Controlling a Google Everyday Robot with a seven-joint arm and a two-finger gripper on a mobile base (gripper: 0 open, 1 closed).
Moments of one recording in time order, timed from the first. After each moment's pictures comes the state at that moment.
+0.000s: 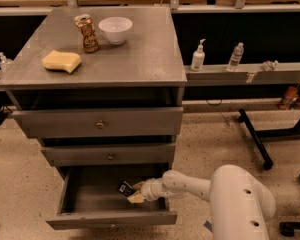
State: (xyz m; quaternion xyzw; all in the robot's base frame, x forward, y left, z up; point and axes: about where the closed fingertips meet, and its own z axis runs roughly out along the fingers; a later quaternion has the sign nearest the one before) arm 0.596 0.068 0.195 -0.50 0.76 0.30 0.30
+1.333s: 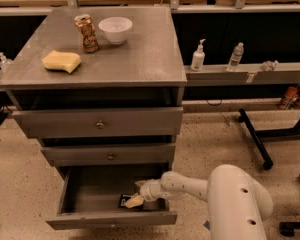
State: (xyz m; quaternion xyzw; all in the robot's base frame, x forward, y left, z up) arm 0.597 0.071 0.188 -0.48 0.77 0.29 0.29
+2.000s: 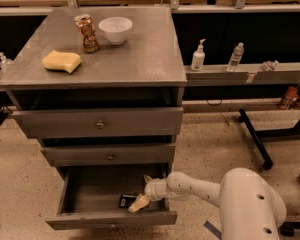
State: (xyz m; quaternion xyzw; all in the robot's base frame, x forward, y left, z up) arm 0.598 0.053 0.207 -0.48 0.76 0.29 0.32
